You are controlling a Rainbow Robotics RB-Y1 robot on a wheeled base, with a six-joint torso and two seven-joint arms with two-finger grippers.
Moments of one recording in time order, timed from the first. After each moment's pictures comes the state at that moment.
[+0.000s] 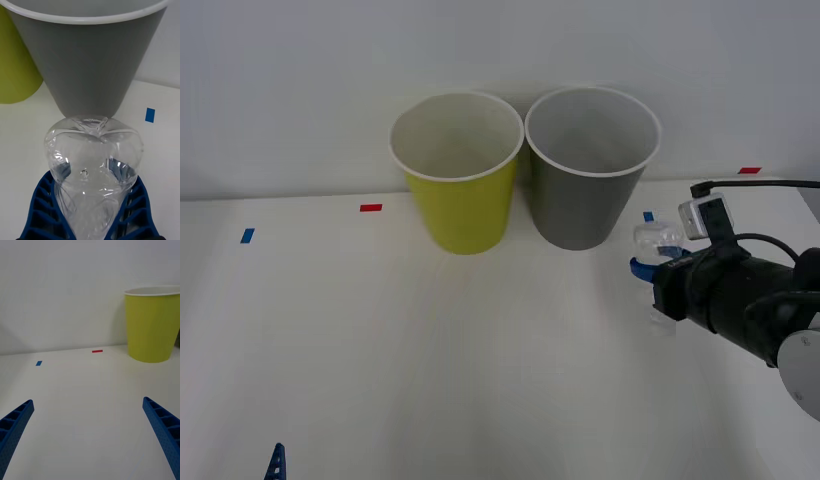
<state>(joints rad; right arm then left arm) 0.06 -0.27 -0.04 -2.34 -0.48 1.20 1.76 1.27 0.33 -0.19 -2.20 0.17 -0.65 -1.59</state>
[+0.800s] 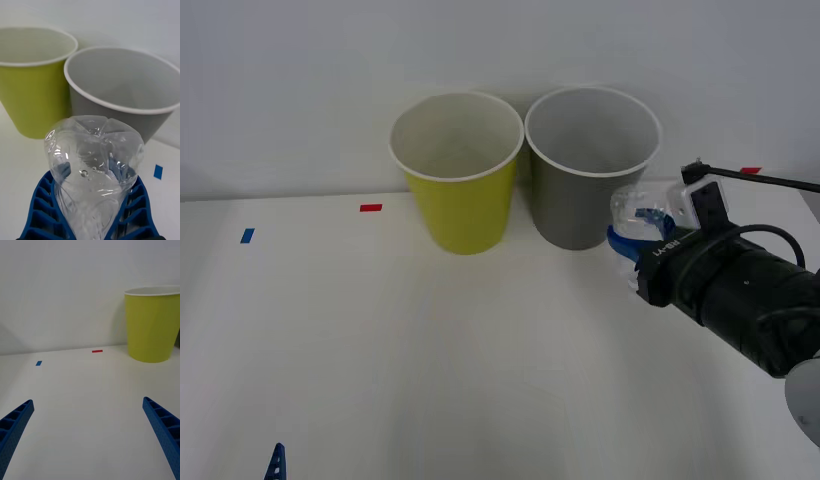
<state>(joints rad) 0.12 -0.26 0.02 -2.42 -0.57 0.97 1.94 1.27 0.33 -0.19 -2.20 0.17 -0.65 -1.59</state>
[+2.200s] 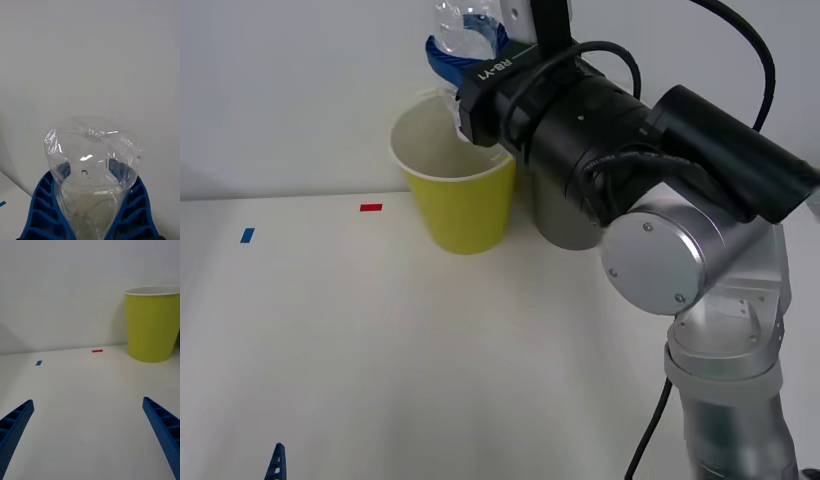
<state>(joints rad) -0.43 0.01 0.23 -2.17 -0.45 0.77 1.91 1.27 0.33 -0.19 -2.20 0.17 -0.65 -1.59</state>
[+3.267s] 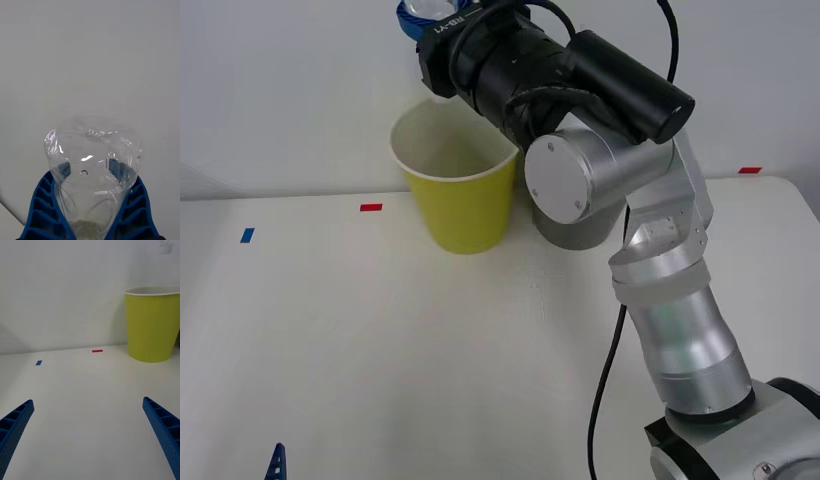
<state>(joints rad) -0.70 0.02 0.22 -1.76 -0.39 0.57 1.85 1.27 0.33 -0.19 -2.20 0.17 -0.65 -1.59</state>
